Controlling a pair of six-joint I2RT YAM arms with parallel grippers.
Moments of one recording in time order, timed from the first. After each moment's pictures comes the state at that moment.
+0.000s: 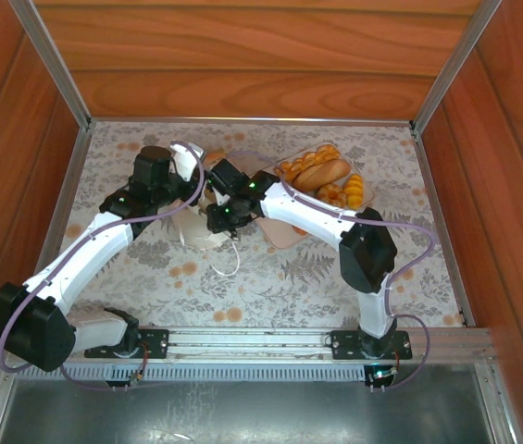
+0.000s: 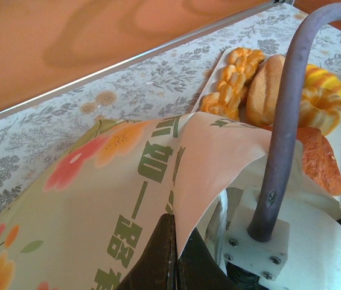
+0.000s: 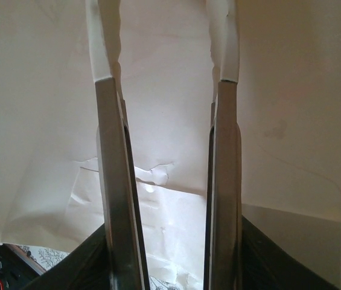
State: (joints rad) left arm -0.45 1.23 1.00 -0.27 0.18 0.05; right arm 0.95 1.97 1.69 -0.82 -0.17 0.51
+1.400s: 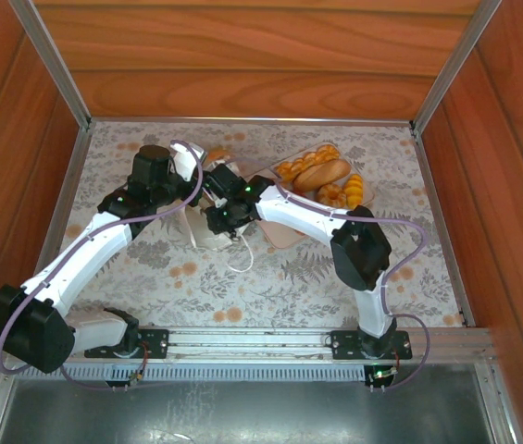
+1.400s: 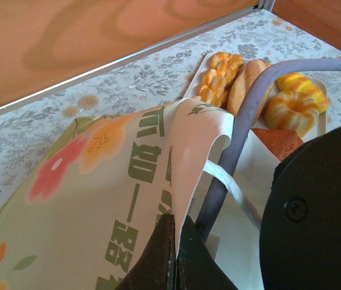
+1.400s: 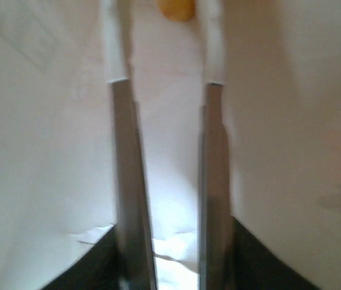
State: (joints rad) left arm -0.45 1.23 1.01 -0.29 0.24 0.05; right arm 0.95 2.01 1.66 -0.75 -0.12 0.44
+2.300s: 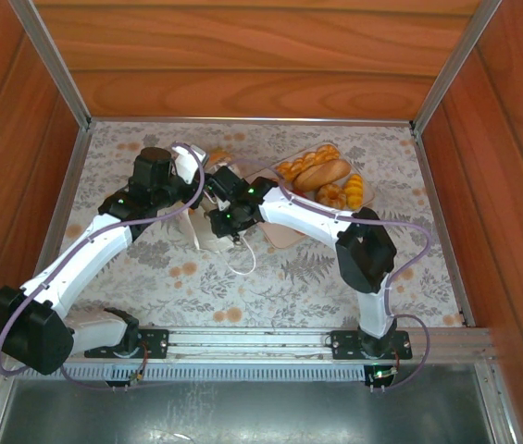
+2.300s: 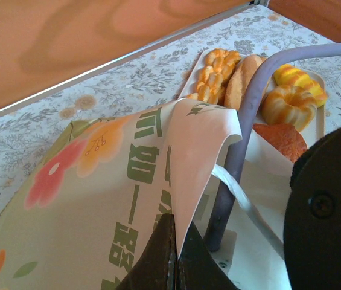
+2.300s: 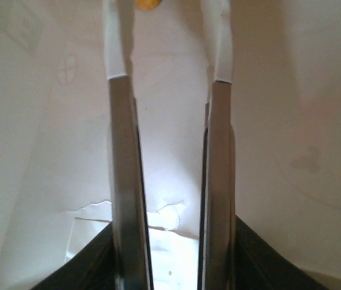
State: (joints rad) left arm -0.46 1.22 1.00 -0.28 0.23 0.07; right arm 0.96 1.97 1.62 -0.78 -0.12 0.45
